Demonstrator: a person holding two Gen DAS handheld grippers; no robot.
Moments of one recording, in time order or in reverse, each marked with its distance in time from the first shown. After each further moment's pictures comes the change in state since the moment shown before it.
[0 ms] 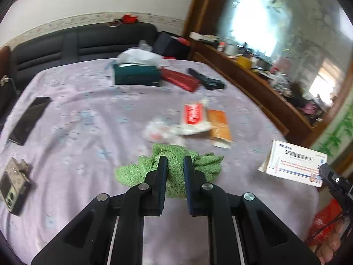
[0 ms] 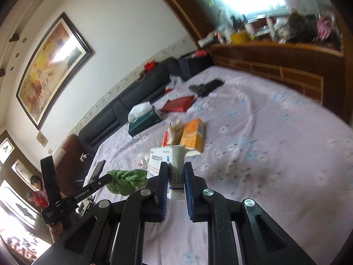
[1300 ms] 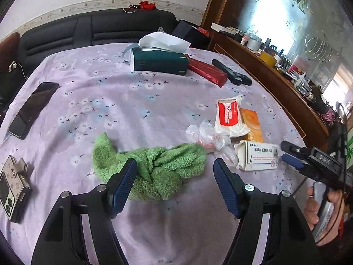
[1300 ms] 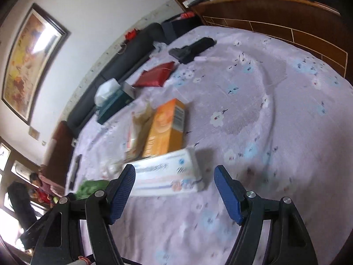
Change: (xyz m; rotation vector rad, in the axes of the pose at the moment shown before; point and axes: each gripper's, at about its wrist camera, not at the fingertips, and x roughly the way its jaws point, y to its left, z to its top) left arm 0.044 0.051 0.011 -0.085 0.067 0.093; right arm 0.163 -0.059 0.038 0.083 0.272 -0.028
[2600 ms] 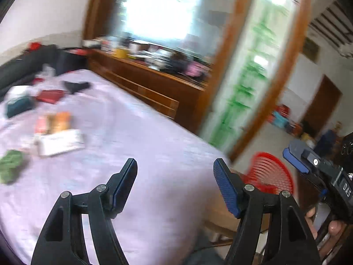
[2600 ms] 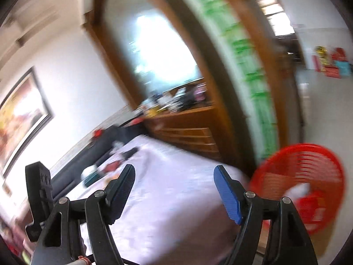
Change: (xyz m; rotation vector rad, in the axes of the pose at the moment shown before) left arm -0.129 -0.282 -0.110 0.413 -0.059 -0.447; right arm -0.418 -0.063 -0.189 0.079 -0.664 -0.251
